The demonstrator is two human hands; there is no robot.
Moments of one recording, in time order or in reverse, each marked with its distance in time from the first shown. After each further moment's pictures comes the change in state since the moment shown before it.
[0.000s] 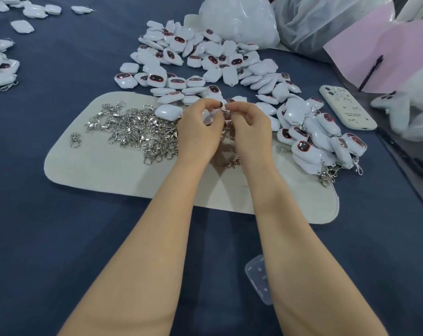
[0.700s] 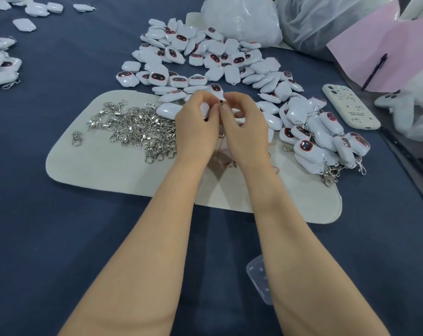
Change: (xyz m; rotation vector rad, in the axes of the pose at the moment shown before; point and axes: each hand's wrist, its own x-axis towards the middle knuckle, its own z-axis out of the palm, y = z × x) left_hand 0.001 0.001 -0.004 0.012 0.091 0.079; right_hand -0.008 -0.004 0.007 -0.265 -0.033 -0.192
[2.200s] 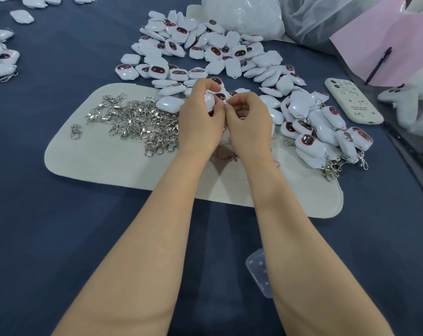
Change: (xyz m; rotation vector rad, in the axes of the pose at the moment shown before) left_hand -0.001 0.000 0.003 0.040 -0.013 0.073; right_hand 0.004 0.005 -0.001 0.005 0.053 0.035
